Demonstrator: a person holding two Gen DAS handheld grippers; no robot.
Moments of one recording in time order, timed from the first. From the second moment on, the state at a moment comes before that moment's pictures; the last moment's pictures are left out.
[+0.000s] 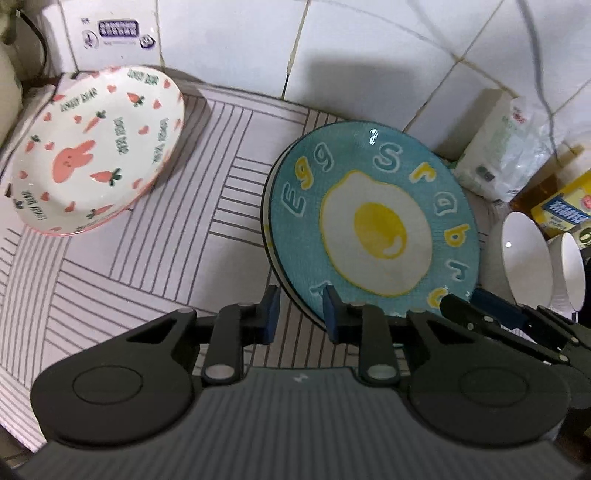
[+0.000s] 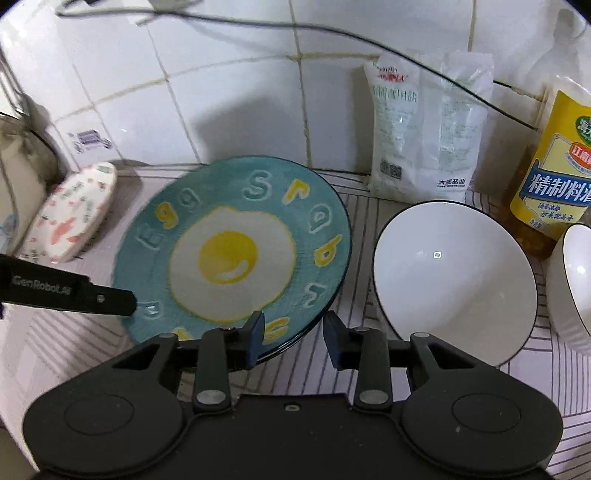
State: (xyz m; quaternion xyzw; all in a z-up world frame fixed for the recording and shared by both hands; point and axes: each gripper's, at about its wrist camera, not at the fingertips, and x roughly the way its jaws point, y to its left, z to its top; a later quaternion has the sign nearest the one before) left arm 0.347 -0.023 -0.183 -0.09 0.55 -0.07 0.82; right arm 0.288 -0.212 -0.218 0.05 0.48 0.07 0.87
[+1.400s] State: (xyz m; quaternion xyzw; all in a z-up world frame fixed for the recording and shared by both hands) left arm 0.237 0.133 -0.098 -0.09 0.44 0.04 0.89; right arm 0.221 -0.073 -0.121 -0.03 0.33 0.31 0.89
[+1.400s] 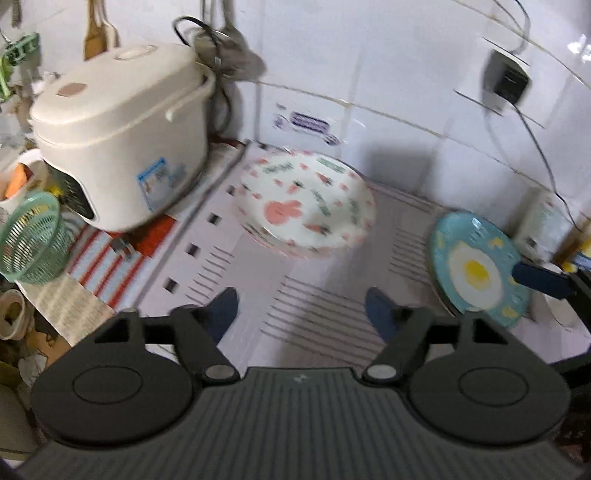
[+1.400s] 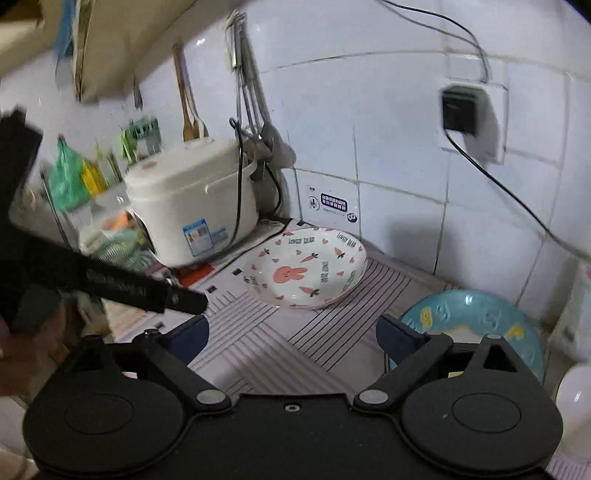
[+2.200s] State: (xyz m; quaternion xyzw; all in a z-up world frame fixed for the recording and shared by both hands) left arm 0.365 0.220 -0.198 -0.13 0.45 0.04 0.88; right arm 0.353 -0.012 -0.238 0.12 0.39 0.21 0.89
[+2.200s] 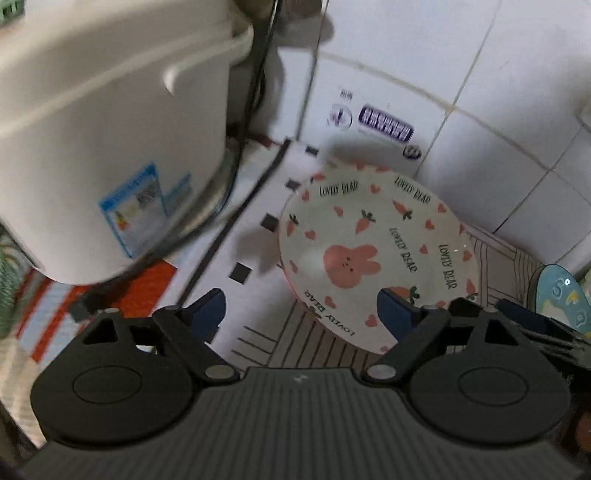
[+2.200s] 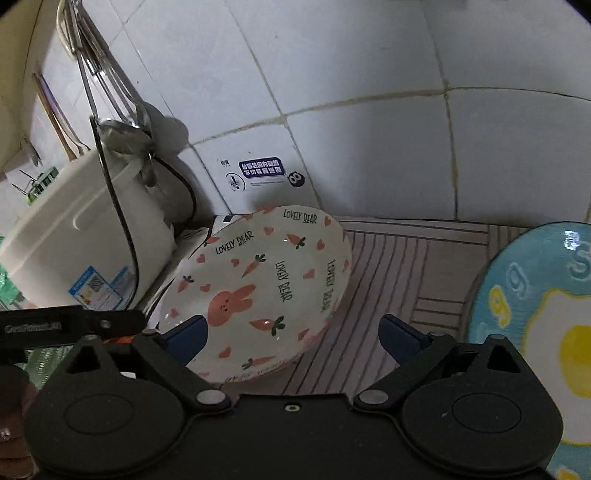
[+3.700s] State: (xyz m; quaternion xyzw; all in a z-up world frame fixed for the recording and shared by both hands) left arm 0.327 0.153 -0.154 -0.08 0.50 -0.05 0.86; right arm 0.313 -0.075 -0.202 0.18 0.42 0.17 0.87
